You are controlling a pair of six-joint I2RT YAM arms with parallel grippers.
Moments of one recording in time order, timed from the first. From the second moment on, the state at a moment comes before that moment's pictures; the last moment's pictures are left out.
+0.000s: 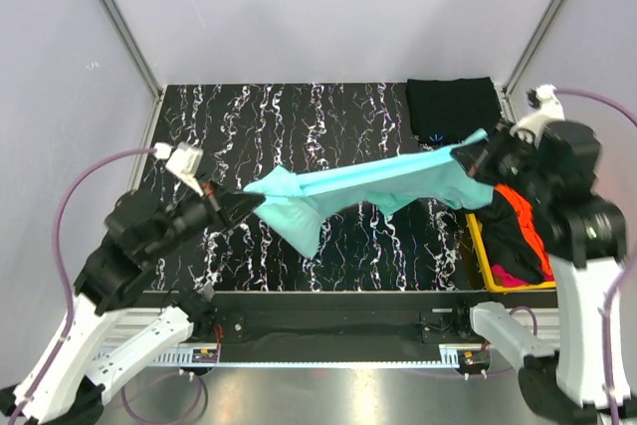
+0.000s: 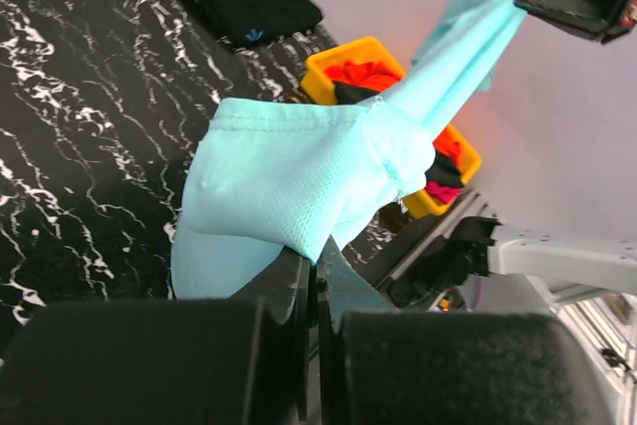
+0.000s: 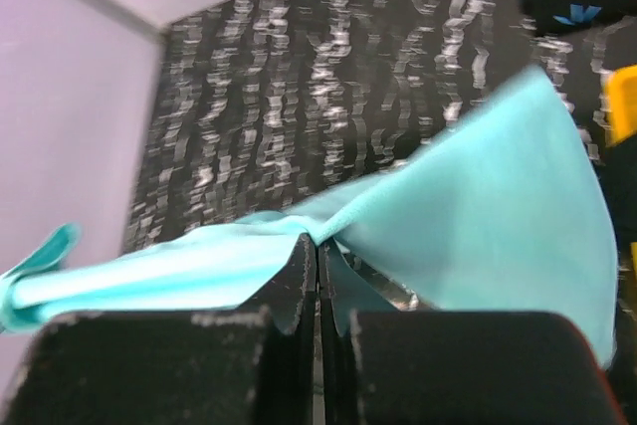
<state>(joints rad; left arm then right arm) -0.62 0.61 1.05 -0.56 0.21 -0.51 0.13 0.96 1.56 -0.99 -0.18 0.50</state>
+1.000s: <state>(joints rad) -0.16 1.61 1.44 -0.78 -0.32 -0.40 0.13 2.39 2.57 -0.97 -0.41 0.62</state>
